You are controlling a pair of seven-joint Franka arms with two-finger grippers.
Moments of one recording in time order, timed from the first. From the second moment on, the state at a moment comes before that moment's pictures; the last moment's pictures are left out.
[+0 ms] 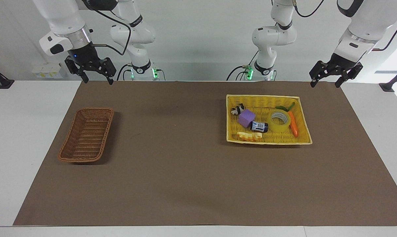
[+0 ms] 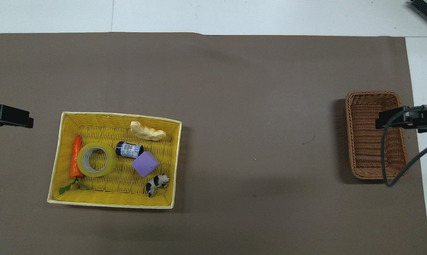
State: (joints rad) left arm 0.03 -0.06 -0.07 -1.60 -0.02 1.53 0.02; right arm 0.00 -0.07 0.00 -1.61 0.01 1.55 0.11
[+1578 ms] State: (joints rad) left arm 0.01 -0.12 -0.07 -2.43 -0.02 2.27 0.11; right arm 0.00 -0.07 0.00 -1.61 0.01 1.55 0.11
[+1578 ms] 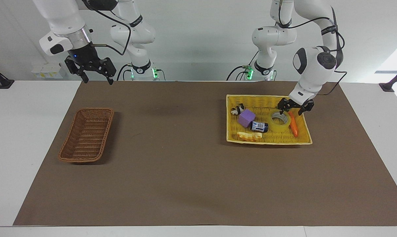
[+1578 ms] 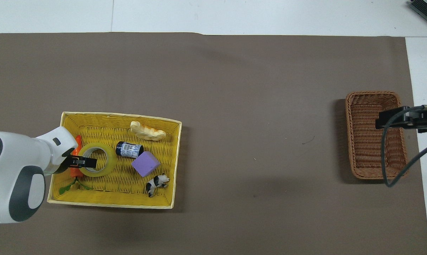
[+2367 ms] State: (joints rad) left arm -0.02 -0.01 -0.07 -2.37 -0.03 2.24 0.19; right arm 0.00 -0.07 0.00 -1.61 0.01 1.55 0.11
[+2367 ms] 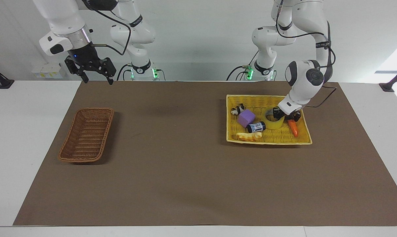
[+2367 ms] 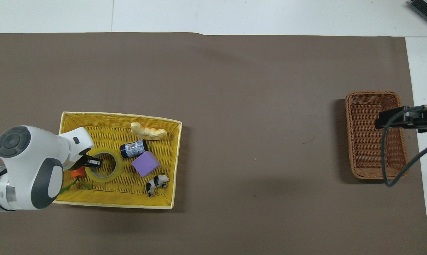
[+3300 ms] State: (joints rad) left arm 0.00 -0.03 -0.07 -2.01 -0.03 1.82 0.16; right arm -0.02 -0.07 0.00 -1.61 0.01 1.55 0.11
